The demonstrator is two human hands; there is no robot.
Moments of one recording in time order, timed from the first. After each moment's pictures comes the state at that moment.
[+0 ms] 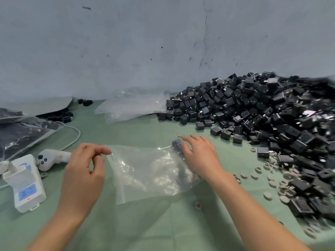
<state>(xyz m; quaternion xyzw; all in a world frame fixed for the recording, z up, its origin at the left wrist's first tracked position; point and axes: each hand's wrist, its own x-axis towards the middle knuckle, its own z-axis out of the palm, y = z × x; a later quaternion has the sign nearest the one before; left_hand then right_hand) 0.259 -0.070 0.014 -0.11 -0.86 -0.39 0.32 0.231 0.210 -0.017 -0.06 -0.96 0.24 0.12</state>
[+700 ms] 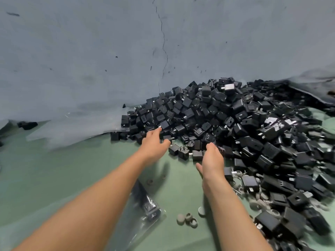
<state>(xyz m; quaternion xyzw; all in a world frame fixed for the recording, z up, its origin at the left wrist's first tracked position) 0.082 0.241 -0.012 -0.19 -0.92 -0.33 -0.06 0.198 0.364 -0.030 -0.35 -0.53 0.74 0.23</state>
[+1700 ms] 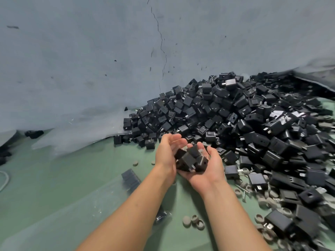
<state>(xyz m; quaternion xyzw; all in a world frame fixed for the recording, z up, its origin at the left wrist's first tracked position) 0.130 0.279 -0.023 -0.01 -0.57 -0.81 -0.15 0.191 0.351 -0.042 -0.22 -0.16 0.96 0.11</state>
